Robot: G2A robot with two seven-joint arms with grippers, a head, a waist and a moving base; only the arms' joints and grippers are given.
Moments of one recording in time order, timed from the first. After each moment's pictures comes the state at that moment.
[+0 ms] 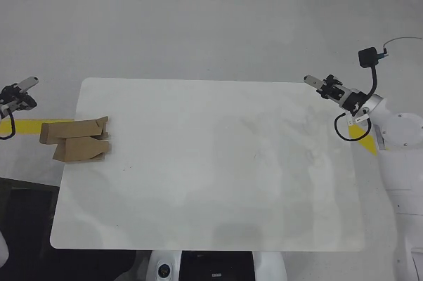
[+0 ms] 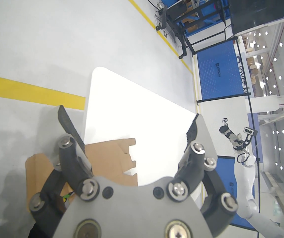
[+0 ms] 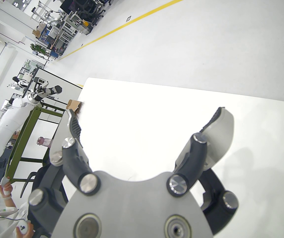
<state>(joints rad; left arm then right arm) 0.48 -0.79 -1.72 -0.44 0.22 -0.58 -1.08 -0.80 -1.02 1.42 -1.27 -0.19 -0.40 0.78</state>
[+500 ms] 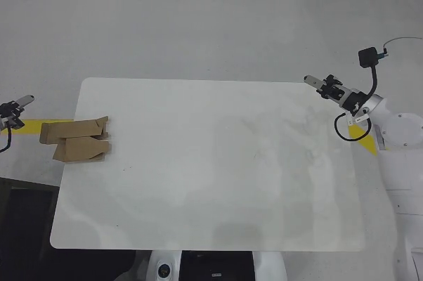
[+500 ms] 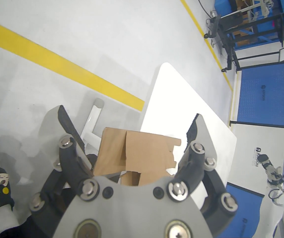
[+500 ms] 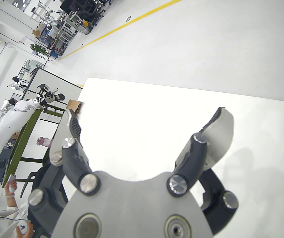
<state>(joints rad) 0.46 -0.76 -1.63 -0.33 0.46 -0.47 -0.88 -0.80 -1.02 1.42 -1.27 -0.19 -0.40 0.78</state>
